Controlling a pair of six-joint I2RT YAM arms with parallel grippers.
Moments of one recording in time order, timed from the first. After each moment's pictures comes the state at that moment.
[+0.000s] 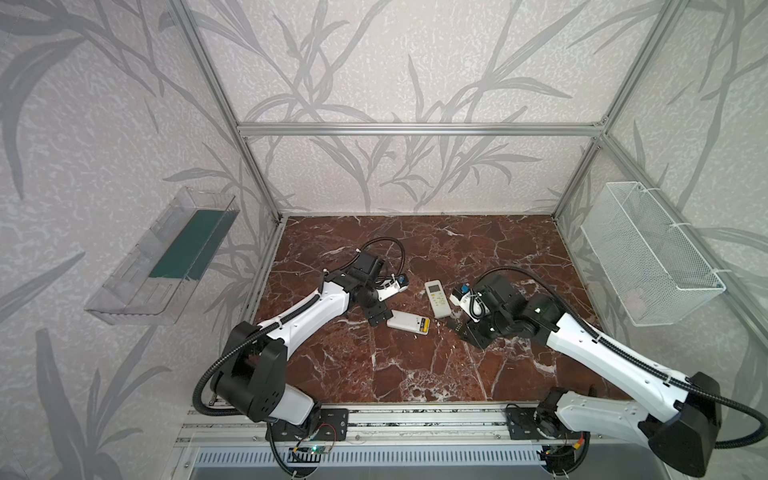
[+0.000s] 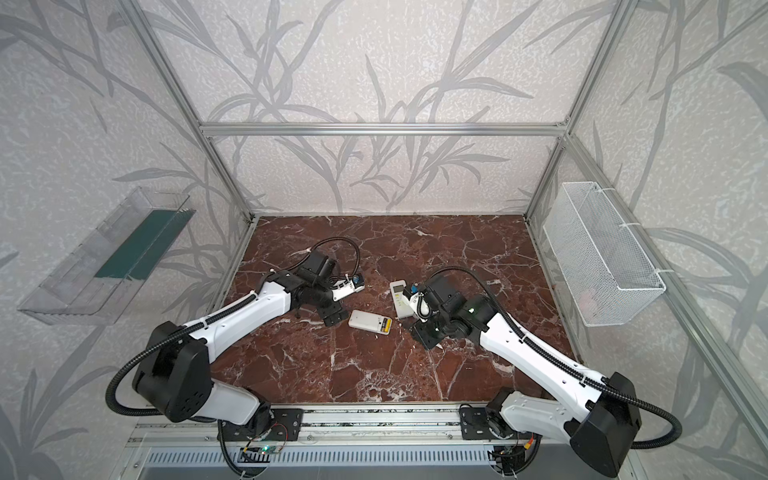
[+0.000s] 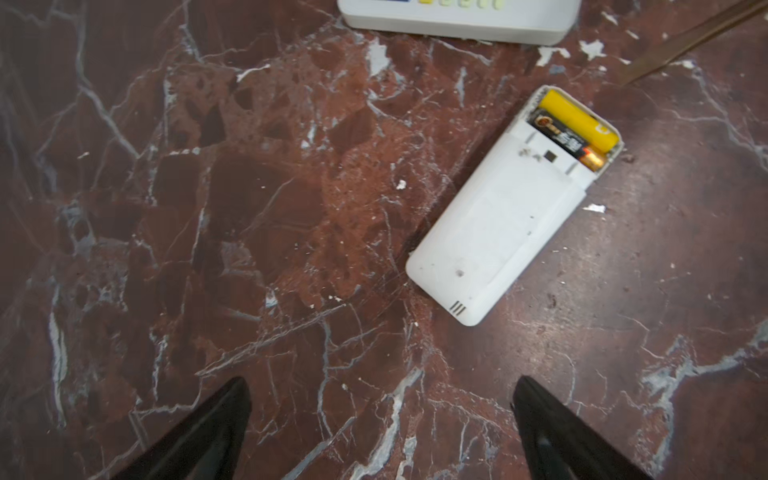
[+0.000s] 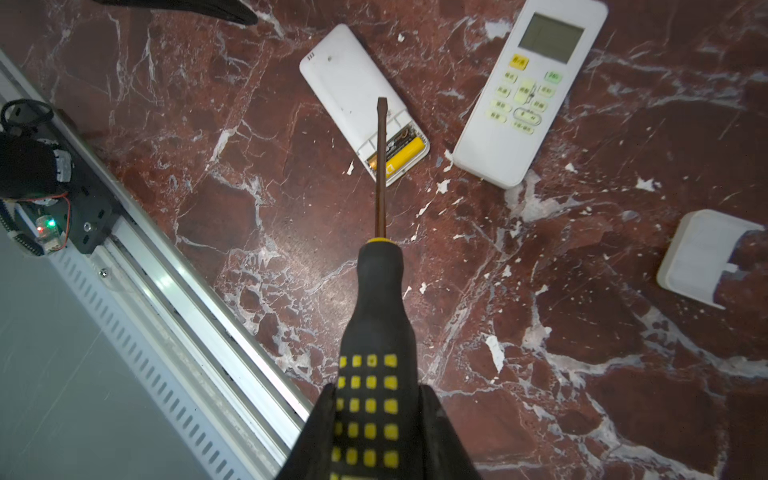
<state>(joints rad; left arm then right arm) -0.50 1.48 1.02 -0.66 0.10 0.69 0.76 1.17 0.97 -0.91 -0.21 0.13</state>
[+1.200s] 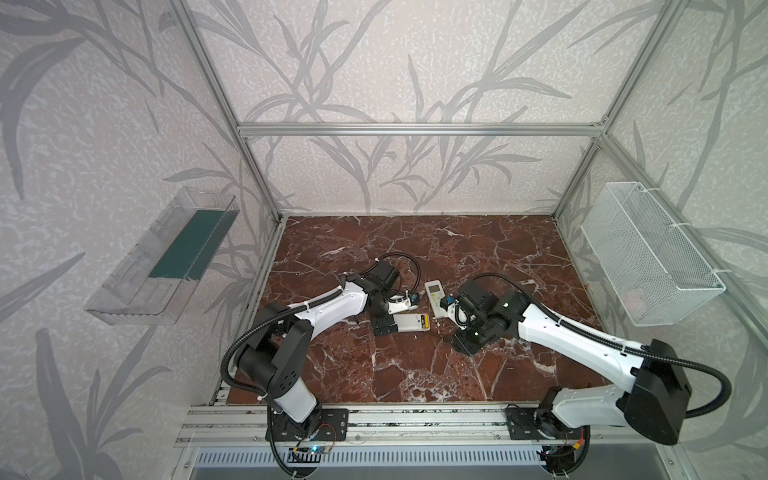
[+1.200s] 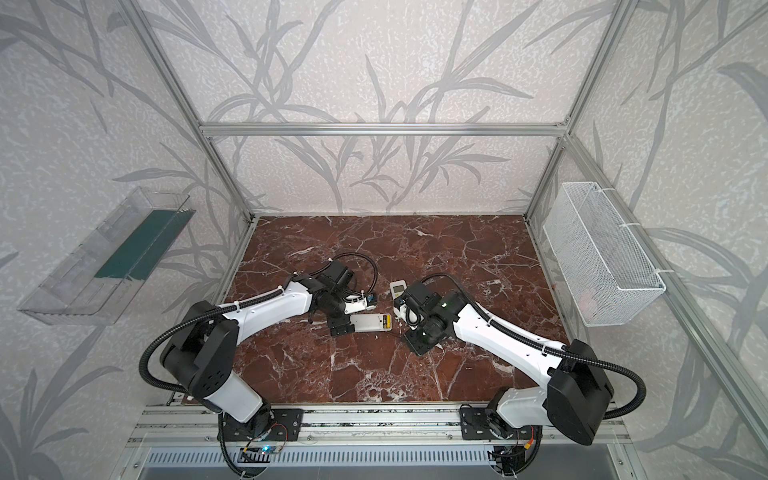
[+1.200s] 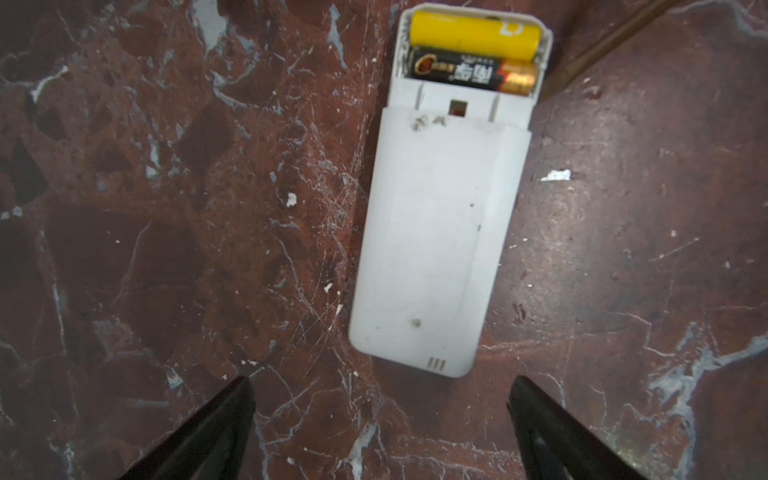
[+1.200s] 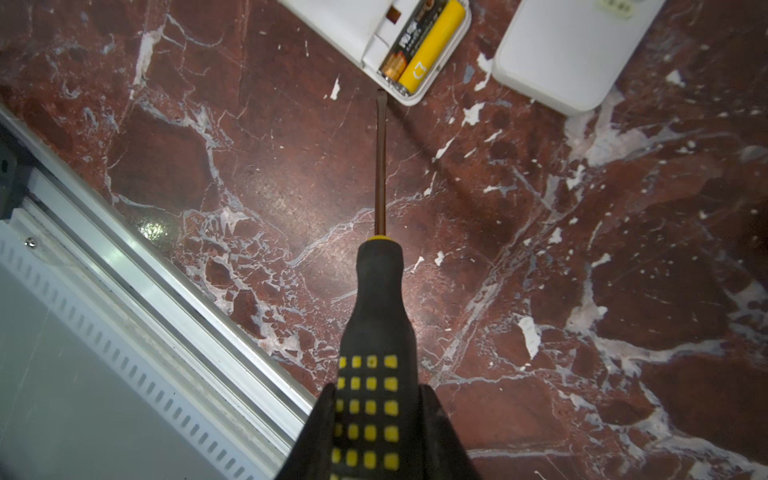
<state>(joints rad) -0.58 1.63 1.02 -0.65 0.10 0.78 0.78 1.34 0.99 -0.94 -0.16 0.18</state>
